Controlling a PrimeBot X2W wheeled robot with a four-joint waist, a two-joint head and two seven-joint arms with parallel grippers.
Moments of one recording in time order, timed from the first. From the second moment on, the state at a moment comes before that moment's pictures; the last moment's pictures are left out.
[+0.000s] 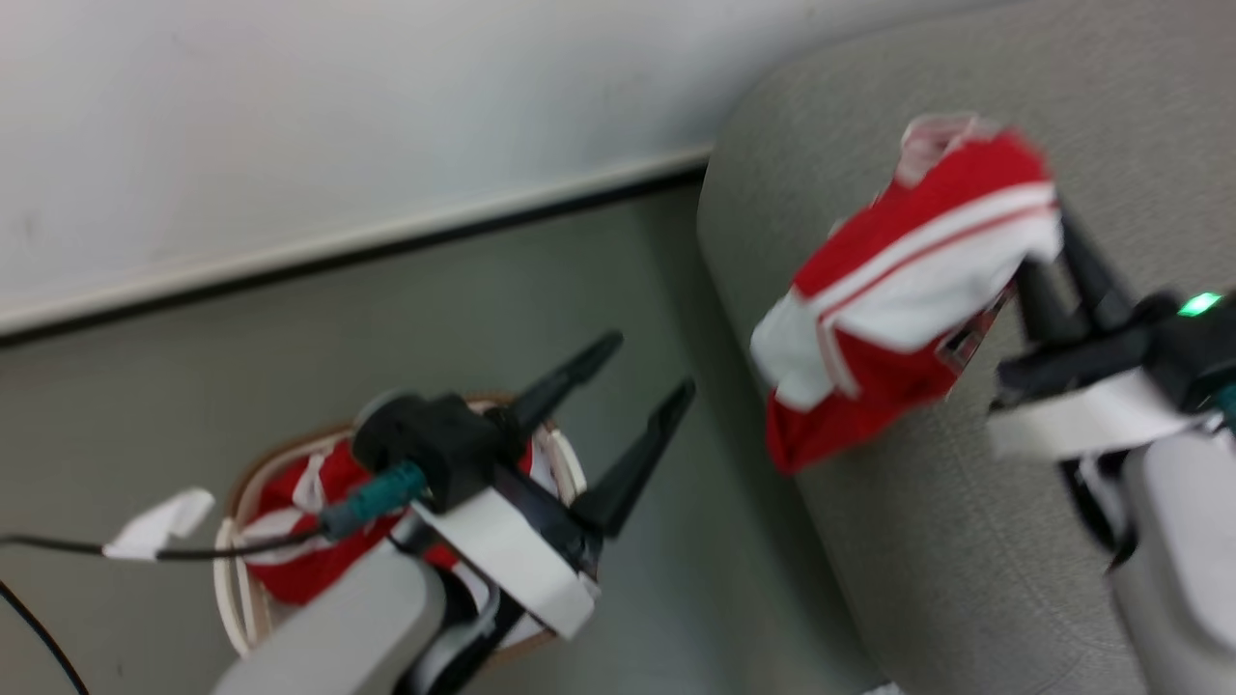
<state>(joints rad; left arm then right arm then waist) -0.53 0.39 -0.77 -0.05 -0.59 0.02 -0.12 -0.55 -0.17 0.20 0.26 0.17 0.13 -0.26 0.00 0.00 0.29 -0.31</state>
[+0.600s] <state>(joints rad) -0.77 0.40 -0.72 -0.05 -0.55 -0.05 -0.16 -1.20 -0.45 -0.27 0.35 -0.06 0.13 -0.04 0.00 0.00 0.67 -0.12</state>
